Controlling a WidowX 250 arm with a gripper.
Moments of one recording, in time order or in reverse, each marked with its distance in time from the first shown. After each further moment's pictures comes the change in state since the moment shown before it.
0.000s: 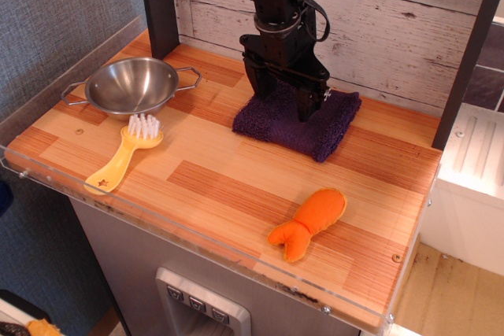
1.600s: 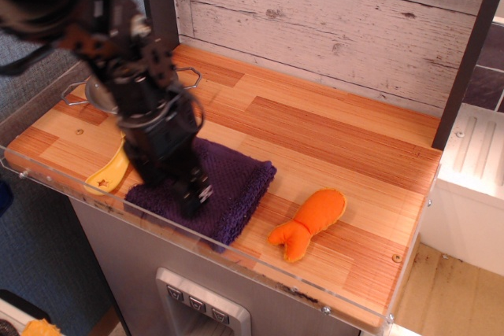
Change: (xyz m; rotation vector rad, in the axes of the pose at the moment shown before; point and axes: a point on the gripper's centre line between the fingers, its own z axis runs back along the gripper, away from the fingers) arm -0.168 0.008 0.032 -0.019 0.147 -0.003
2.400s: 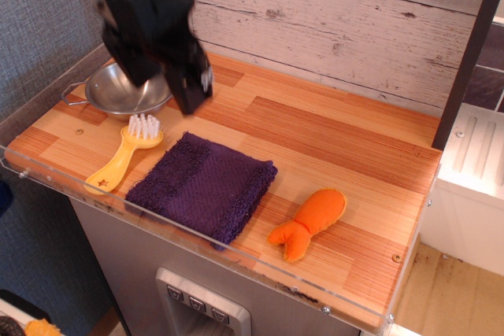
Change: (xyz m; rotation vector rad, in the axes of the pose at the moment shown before) arm 0.043 -0.003 0.121 0.062 -0.165 0.045
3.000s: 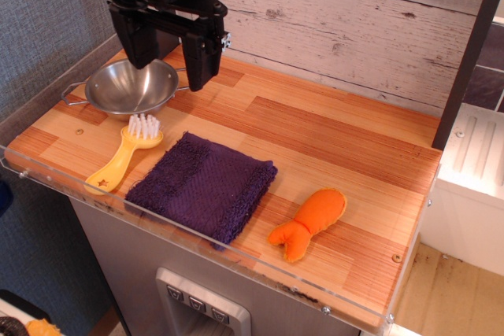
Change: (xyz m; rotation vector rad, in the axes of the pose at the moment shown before) arm 0.015 0.008 -0.017 -0.003 0.197 0.114
